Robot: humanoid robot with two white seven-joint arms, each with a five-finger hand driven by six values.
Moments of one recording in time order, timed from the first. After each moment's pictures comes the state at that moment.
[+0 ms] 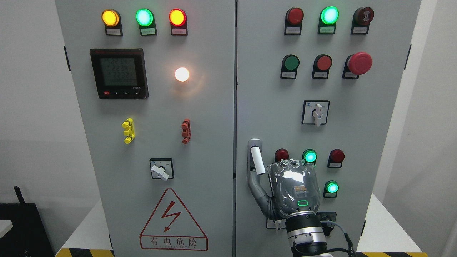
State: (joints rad) left arm 0.05 -0.05 -0.10 0.00 0.20 -0.11 0.00; right arm -0.48 0.13 0.26 -1.81 1.58 0.19 0.14
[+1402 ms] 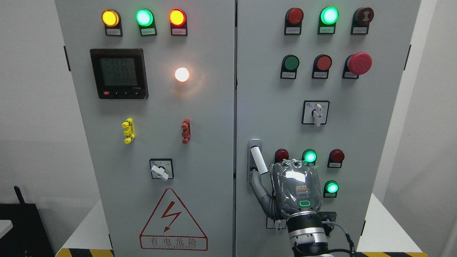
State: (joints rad) left arm 0.05 -0.05 -0.10 0.00 0.20 -0.11 0.00; right arm -0.48 0.13 0.26 -1.81 1.58 0.20 0.14
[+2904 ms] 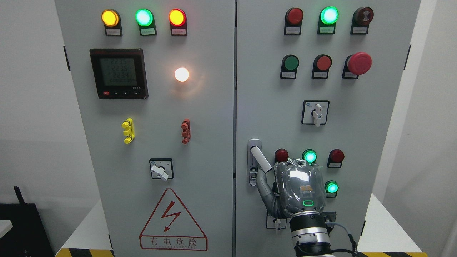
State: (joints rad) left arm 0.05 -0.05 -0.10 0.00 0.21 -0.11 0.00; right arm -0.48 0.12 0.26 -1.82 1.58 0.24 0.14
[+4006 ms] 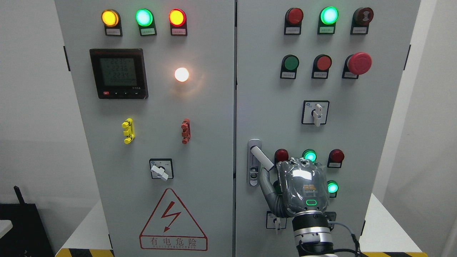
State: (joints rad) left arm 0.05 -0.05 -0.10 0.00 0.20 -0.11 0.00; right arm -0.48 0.12 0.25 -1.82 1.58 0.24 0.14
